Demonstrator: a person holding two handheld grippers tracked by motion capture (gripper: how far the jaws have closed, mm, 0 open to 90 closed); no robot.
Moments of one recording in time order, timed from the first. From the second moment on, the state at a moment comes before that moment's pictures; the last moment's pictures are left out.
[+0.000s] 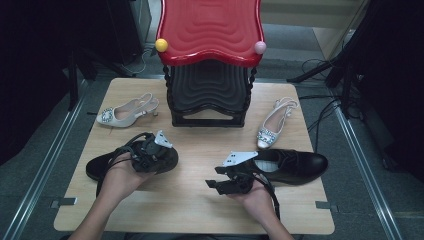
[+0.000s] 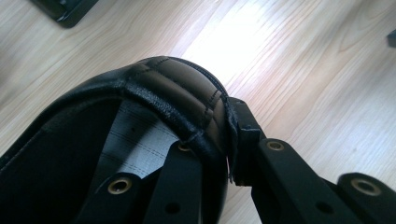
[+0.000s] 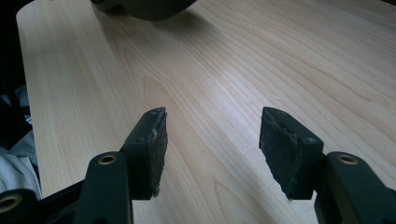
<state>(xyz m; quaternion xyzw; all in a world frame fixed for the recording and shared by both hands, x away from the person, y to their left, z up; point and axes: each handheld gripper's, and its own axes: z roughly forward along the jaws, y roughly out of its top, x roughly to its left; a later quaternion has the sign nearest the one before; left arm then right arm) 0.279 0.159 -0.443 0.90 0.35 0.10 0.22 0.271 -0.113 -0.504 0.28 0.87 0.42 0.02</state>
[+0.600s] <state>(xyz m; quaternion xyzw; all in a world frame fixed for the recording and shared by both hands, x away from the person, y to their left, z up) 0.285 0.073 -0.450 0.94 0.26 0.03 0.23 0.266 -0.133 -0.504 0.31 0.85 0.42 0.02</state>
